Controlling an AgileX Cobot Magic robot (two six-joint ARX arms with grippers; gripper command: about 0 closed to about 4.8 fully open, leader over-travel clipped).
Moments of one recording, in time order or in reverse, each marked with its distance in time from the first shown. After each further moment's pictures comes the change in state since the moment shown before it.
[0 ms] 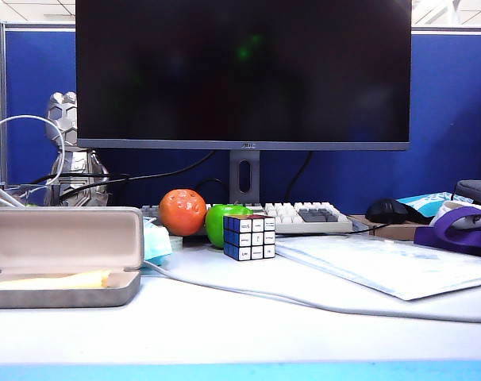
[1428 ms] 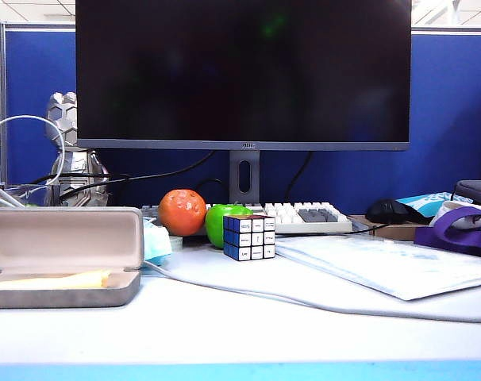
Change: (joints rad) left arm 0.001 -0.001 0.000 0.010 -0.015 0.004; right arm -0.132 -0.196 -0.002 0.146 -0.072 0.205
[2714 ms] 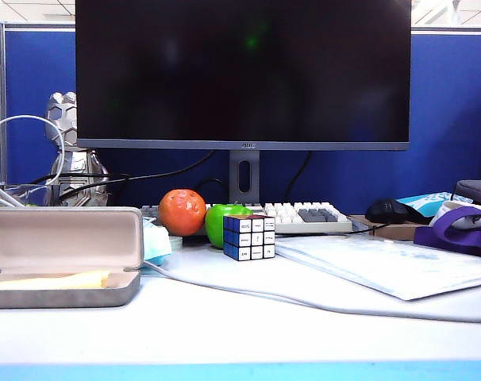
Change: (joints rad) left arm 0.000 -0.001 -0.001 0.159 -0.064 -0.183; right arm 0.135 0.024 0.003 -0.193 -0.172 -0.011
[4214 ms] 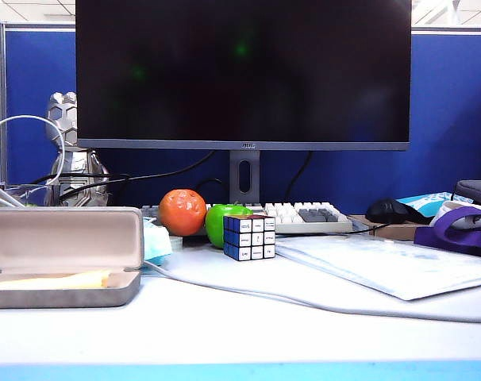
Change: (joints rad) left arm 0.000 -0.002 0.000 0.071 0.159 0.017; right arm 0.074 0.045 -0.003 -0.053 0.063 -0.020
